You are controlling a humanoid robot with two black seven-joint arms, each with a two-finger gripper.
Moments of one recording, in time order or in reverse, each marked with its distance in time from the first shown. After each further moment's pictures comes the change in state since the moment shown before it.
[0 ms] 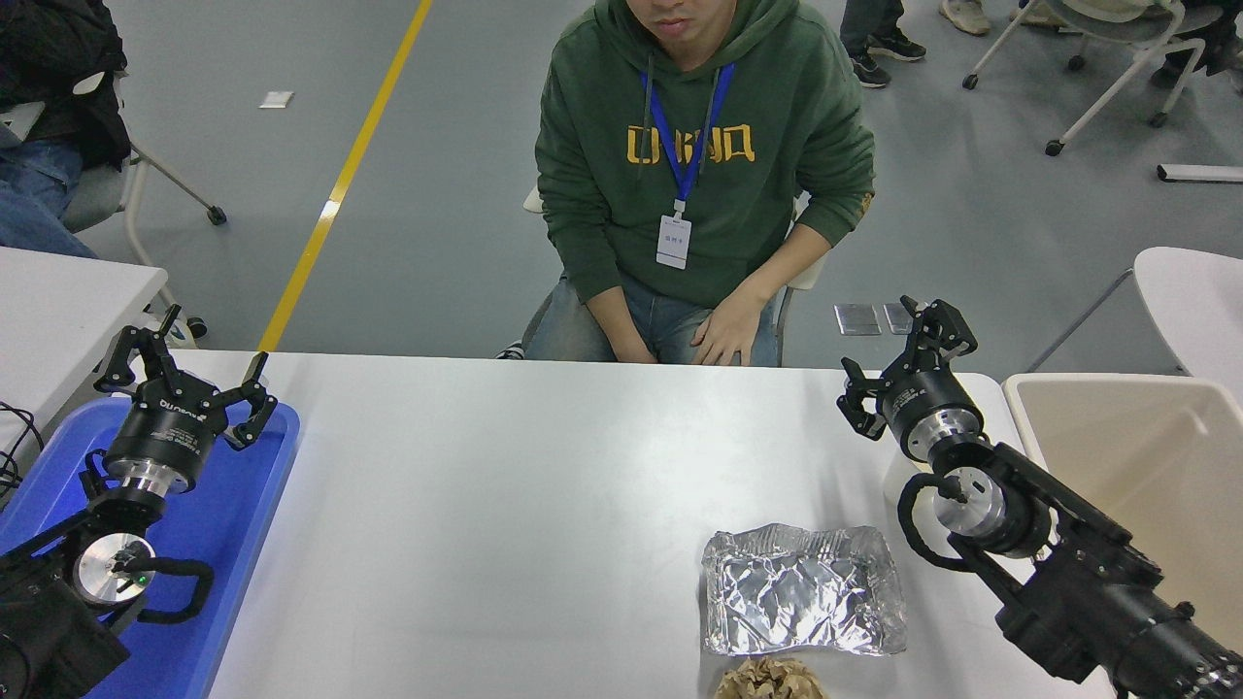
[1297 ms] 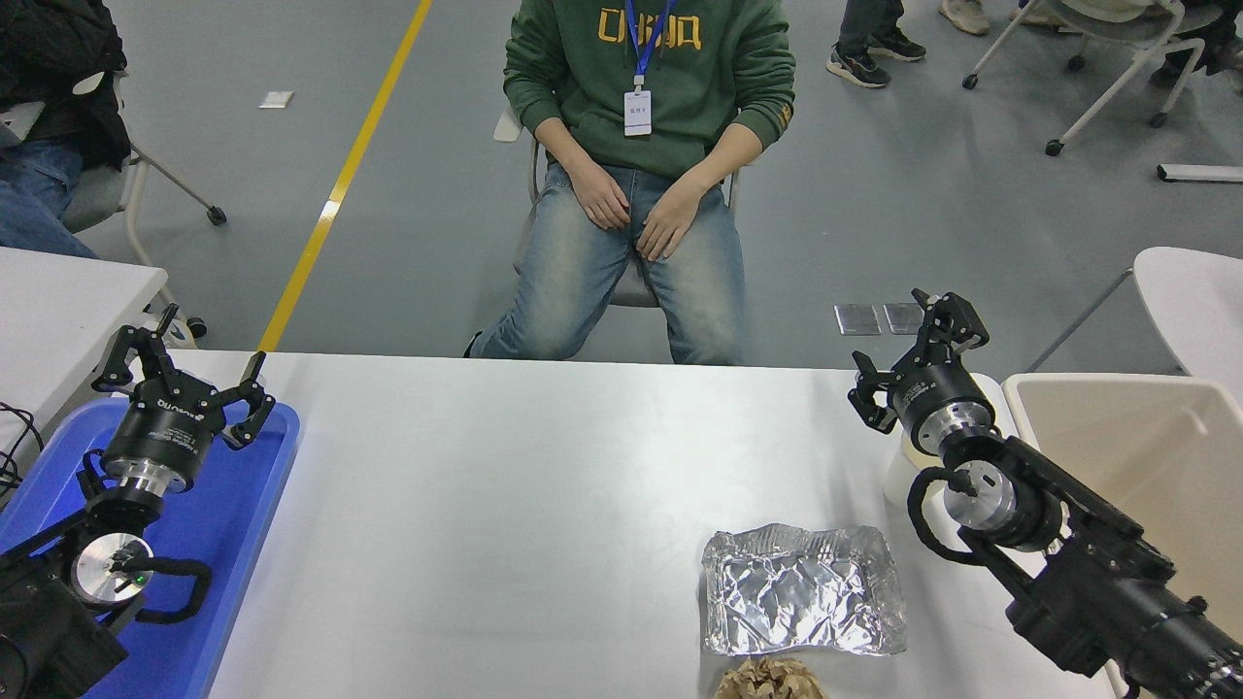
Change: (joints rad) left arm 0.000 0.003 0.000 0.000 0.000 0.000 -0.001; right arm 0.021 -0.025 -0.009 0.002 0.000 -0.003 -0.002
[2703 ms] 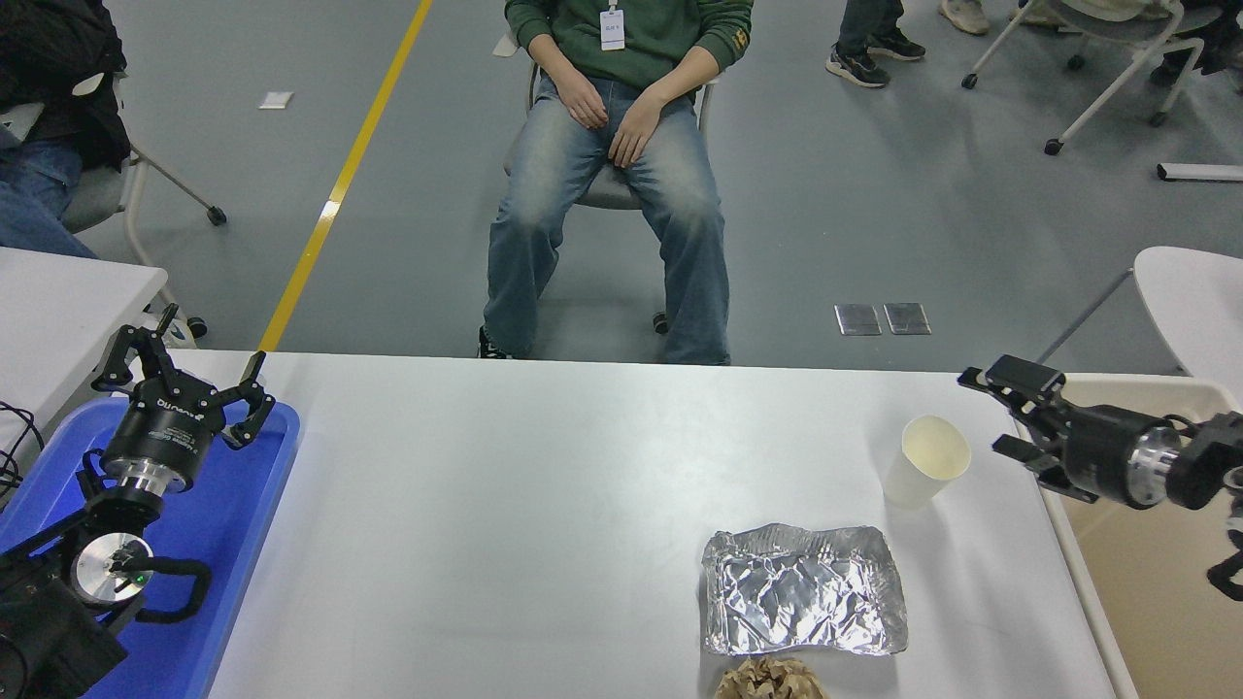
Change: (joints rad) left arm 0.000 0.000 -0.002 0.000 0.000 0.000 0.002; right arm 0.310 -0.744 -0.892 0.336 -0.353 0.271 -0.098
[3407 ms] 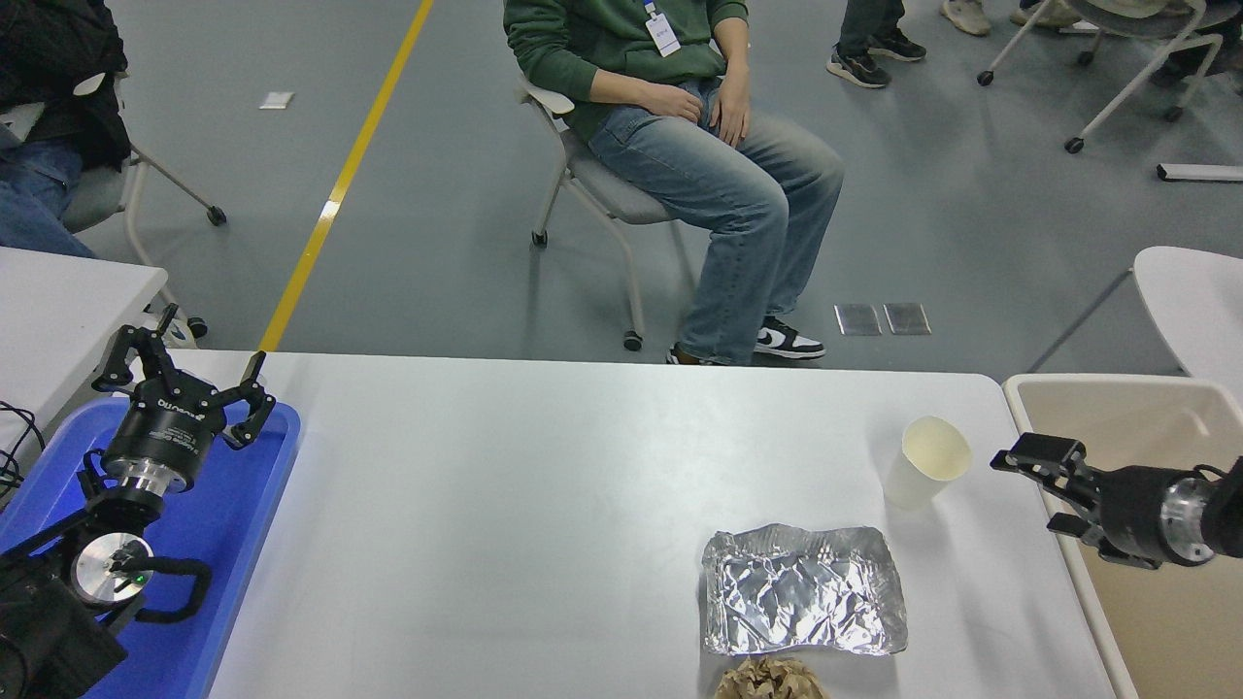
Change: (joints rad) left arm 0.000 0.000 0.000 0.000 0.000 0.000 0.000; right arm 0.084 0.072 -0.105 0.017 -0.019 -0.007 -0.202
